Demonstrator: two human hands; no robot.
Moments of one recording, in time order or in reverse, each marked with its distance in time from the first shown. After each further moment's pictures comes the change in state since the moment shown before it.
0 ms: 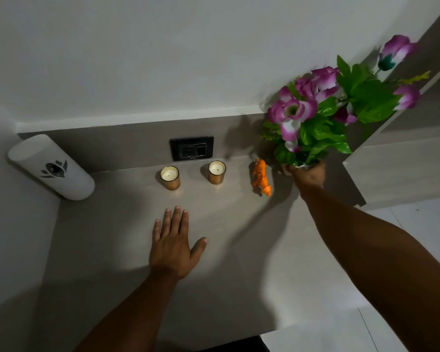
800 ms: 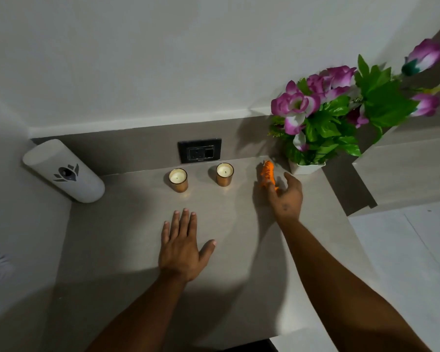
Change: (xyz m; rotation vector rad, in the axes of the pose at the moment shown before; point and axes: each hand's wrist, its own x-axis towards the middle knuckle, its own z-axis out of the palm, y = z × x) left_hand -0.001 0.000 -0.004 0.024 -0.044 -0.005; right_hand -0.094 0.033 0.038 -0.172 -0.096 -0.194
